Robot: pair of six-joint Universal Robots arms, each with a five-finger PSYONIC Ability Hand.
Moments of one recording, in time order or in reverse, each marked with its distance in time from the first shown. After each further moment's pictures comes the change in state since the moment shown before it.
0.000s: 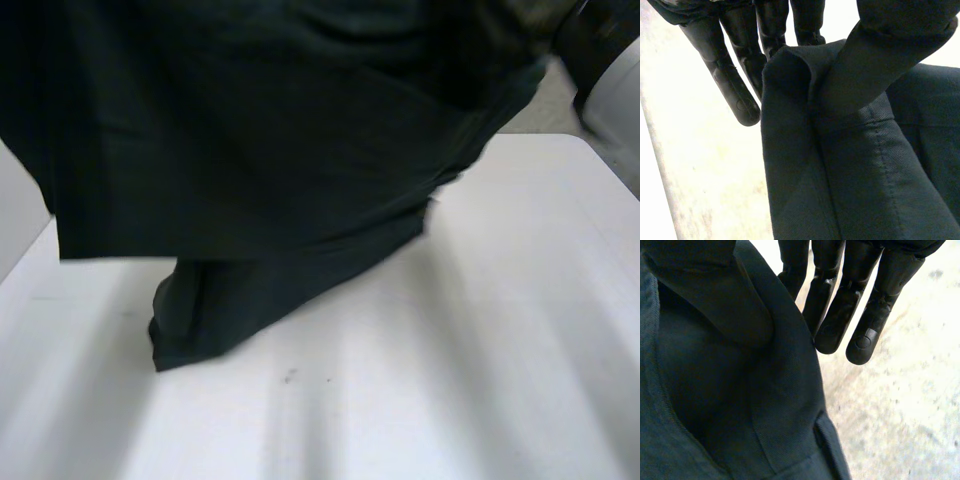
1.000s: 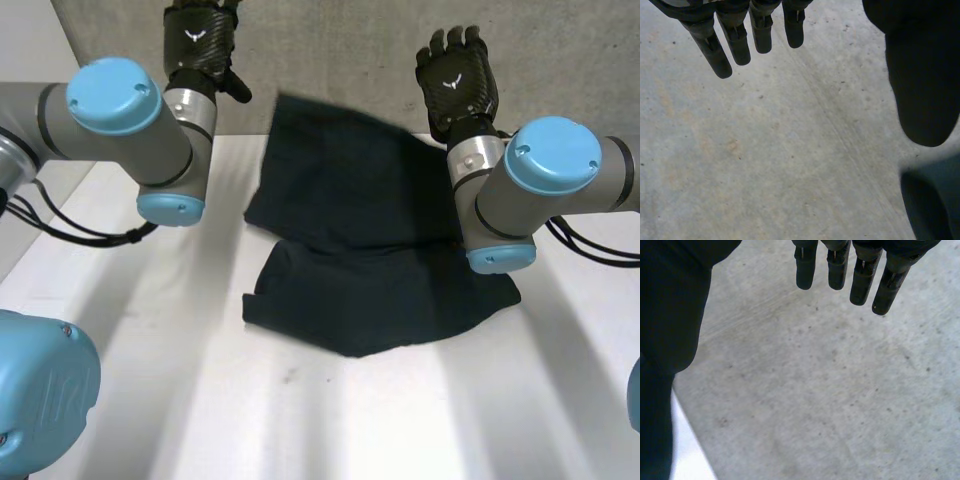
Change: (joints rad) left arm 0.045 -1.244 0.798 0.527 0.053 0.122; right arm -0.038 0.836 -0.359 -0.556 0.245 -0.302; left_hand -0.944 -0.996 -0.979 -1.000 -0.932; right_hand -0.776 -0.958 -0.966 -0.954 -0.916
